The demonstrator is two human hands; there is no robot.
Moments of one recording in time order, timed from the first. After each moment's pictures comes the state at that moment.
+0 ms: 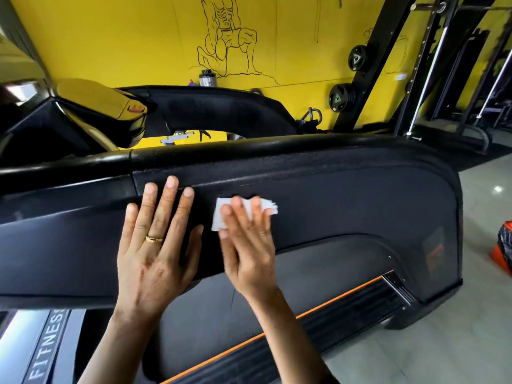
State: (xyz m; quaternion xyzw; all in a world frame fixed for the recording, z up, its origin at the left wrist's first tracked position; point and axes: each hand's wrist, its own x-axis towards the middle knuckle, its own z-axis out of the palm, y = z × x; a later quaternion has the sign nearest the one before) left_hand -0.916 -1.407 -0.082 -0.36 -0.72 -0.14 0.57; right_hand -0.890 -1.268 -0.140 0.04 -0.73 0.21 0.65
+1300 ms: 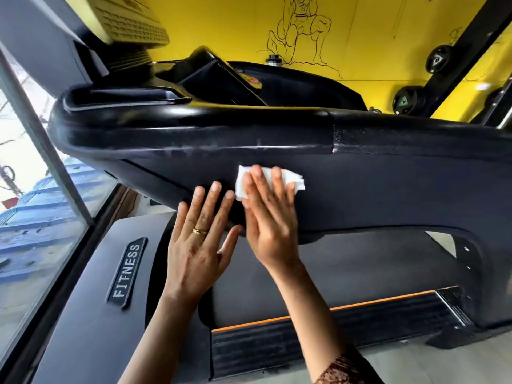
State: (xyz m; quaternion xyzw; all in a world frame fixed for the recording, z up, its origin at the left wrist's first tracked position) left_hand -0.937 -1.577 -0.141 -0.32 -0.77 -0.17 0.53; right_hand -0.924 -1.438 -0.129 0.13 -0.75 0.15 0.63
